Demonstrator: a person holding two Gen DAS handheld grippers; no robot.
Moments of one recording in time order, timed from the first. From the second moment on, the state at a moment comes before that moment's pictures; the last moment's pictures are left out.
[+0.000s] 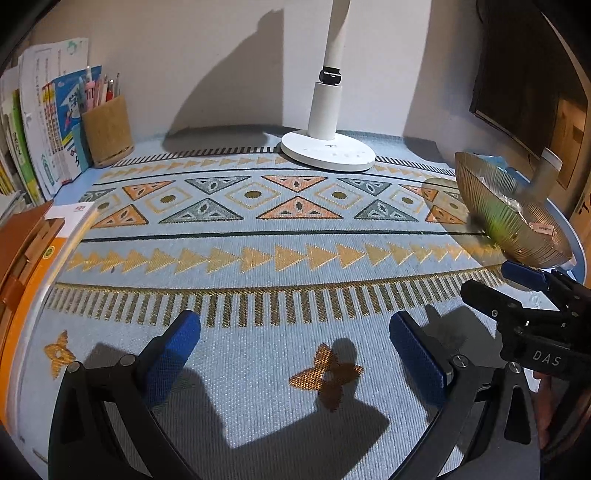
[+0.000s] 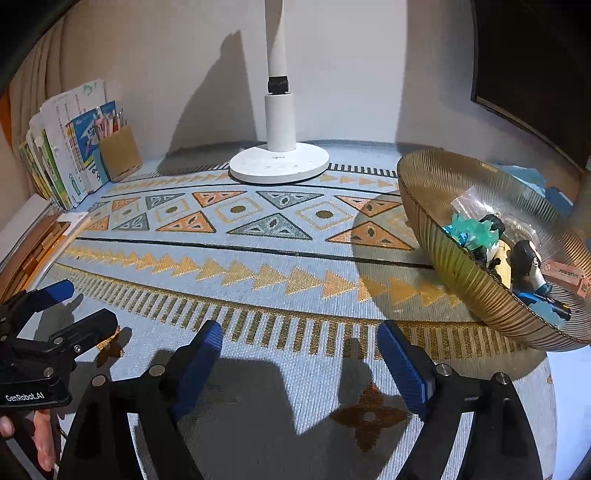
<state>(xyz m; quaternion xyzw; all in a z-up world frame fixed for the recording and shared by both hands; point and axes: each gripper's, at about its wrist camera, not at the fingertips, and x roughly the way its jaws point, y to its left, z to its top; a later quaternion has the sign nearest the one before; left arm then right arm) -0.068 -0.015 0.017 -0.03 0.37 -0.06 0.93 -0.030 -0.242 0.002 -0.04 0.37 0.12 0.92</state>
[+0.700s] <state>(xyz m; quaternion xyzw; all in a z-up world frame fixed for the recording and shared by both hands) -0.057 -0.005 0.010 -0.05 0.40 -0.05 0.91 -0.023 -0.245 -0.005 -0.03 0.40 0.13 0.91</state>
